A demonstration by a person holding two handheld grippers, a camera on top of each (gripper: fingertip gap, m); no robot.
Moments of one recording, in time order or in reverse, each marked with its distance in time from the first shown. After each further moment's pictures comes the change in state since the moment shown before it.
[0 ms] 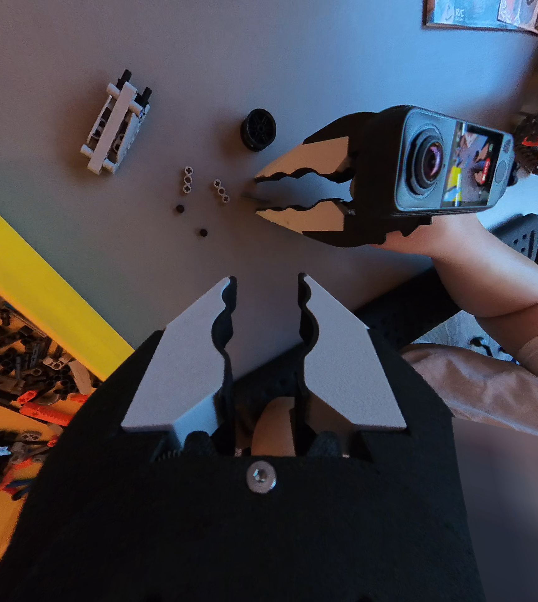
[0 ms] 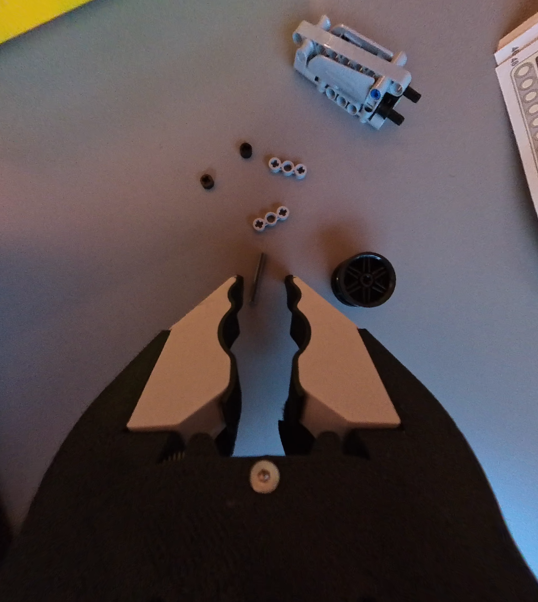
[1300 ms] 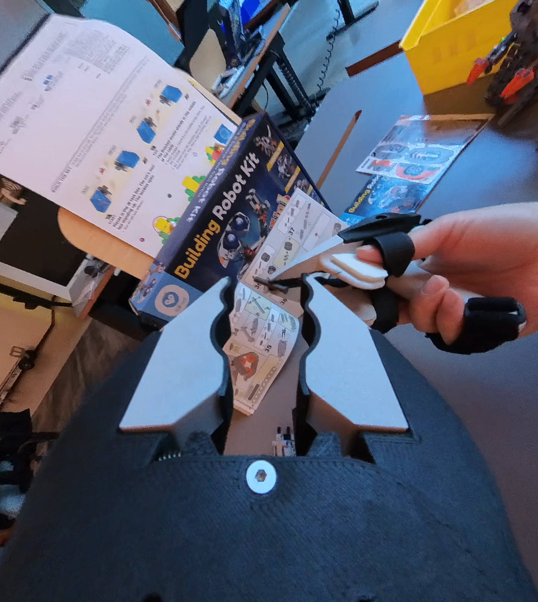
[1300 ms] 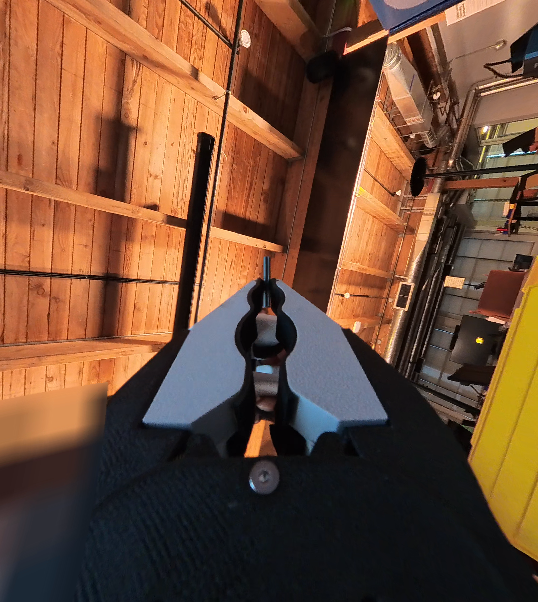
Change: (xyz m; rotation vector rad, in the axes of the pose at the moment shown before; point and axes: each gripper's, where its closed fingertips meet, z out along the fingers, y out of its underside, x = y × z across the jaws) left arm 0.135 -0.116 -0.040 0.868 -0.417 1.127; right arm 0.076 -0.071 -0.214 1.452 -1.342 1.318
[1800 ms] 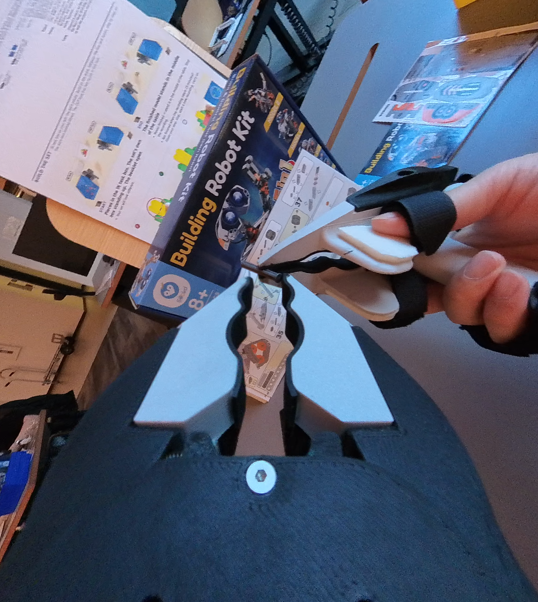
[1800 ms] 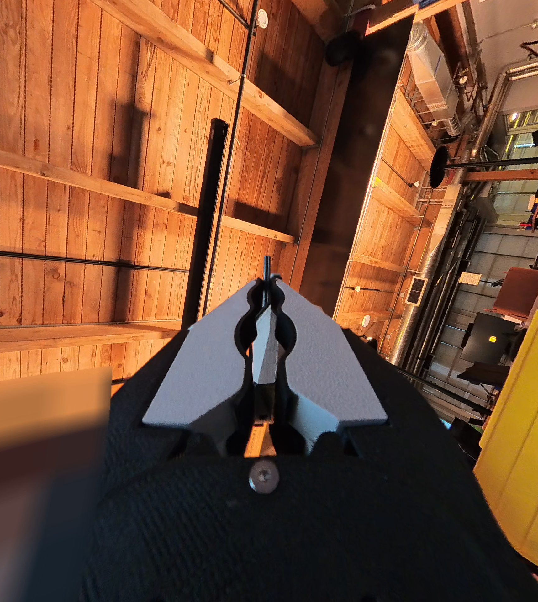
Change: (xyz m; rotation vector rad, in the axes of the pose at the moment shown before) left arm 0.004 0.024 0.027 -0.102 -0.031 0.096; right arm -0.005 0.006 0.004 -0.039 -0.047 -0.008
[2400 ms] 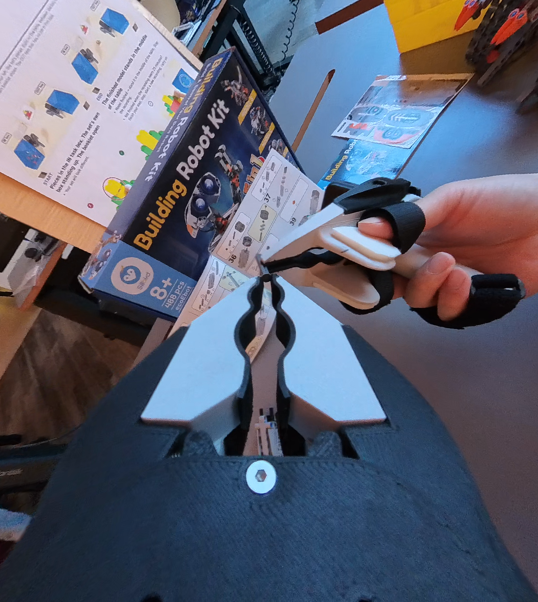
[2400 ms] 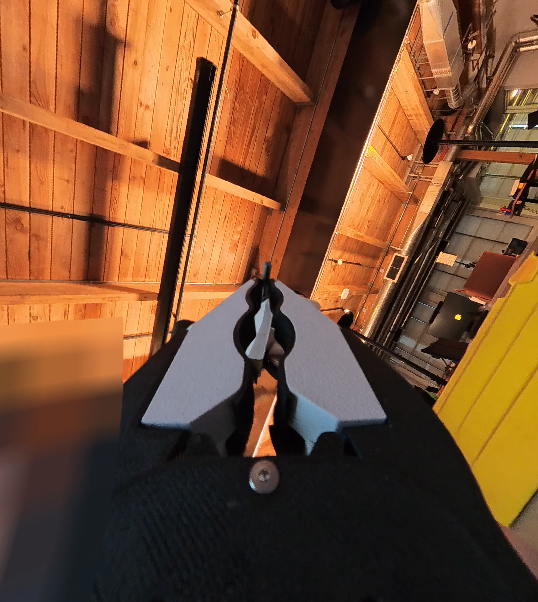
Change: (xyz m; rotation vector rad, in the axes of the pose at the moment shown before) left arm 0.005 0.015 -0.013 0.039 0.160 -0.127; right arm 0.016 0.009 -0.003 -0.127 0.028 -0.088
